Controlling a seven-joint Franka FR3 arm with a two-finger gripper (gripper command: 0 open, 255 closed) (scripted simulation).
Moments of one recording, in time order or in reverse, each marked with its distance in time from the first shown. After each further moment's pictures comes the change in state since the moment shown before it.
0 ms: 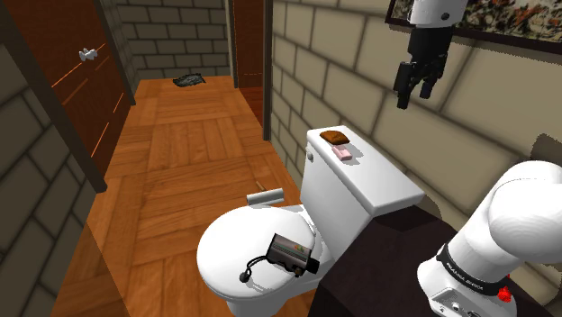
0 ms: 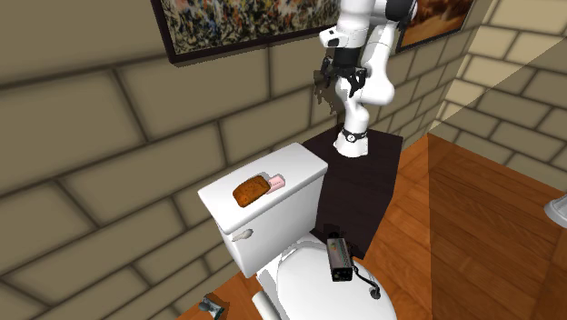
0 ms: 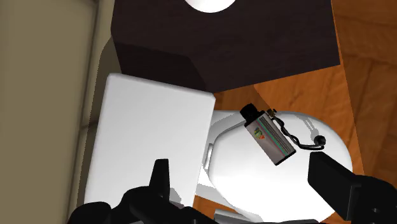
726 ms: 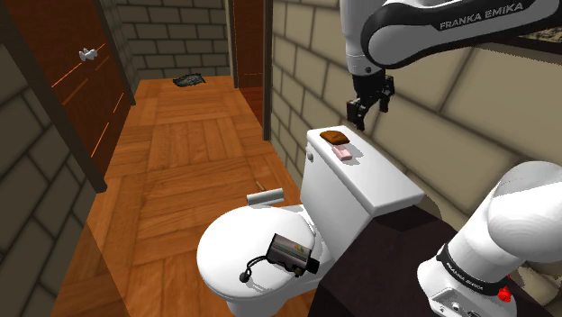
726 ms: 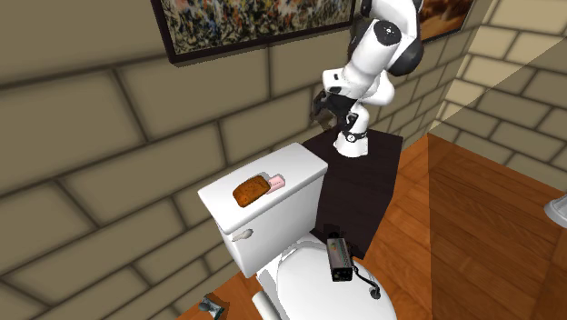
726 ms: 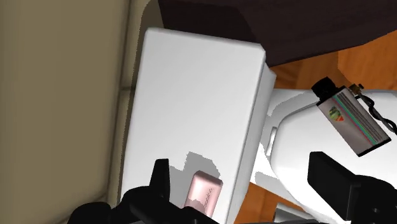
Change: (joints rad) arm -0.026 0.305 0.174 -0.025 -0.206 0.229 0.211
